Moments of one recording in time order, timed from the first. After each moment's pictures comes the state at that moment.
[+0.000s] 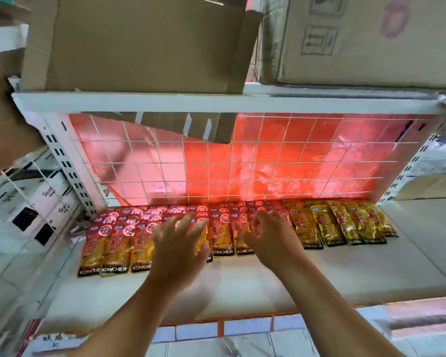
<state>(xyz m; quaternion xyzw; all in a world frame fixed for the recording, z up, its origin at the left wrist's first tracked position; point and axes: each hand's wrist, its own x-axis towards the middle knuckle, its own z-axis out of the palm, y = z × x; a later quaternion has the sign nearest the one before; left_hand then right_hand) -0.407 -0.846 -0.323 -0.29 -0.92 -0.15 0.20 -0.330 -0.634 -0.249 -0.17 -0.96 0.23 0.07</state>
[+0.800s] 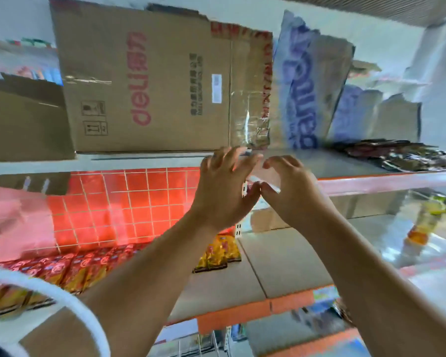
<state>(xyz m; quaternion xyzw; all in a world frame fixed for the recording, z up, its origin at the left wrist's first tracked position) -0.175 -0.428 -0.050 -0.47 -0.76 -0.25 0.38 -0.059 -0.301 -0.024 -0.10 -0.91 0.13 0.38</state>
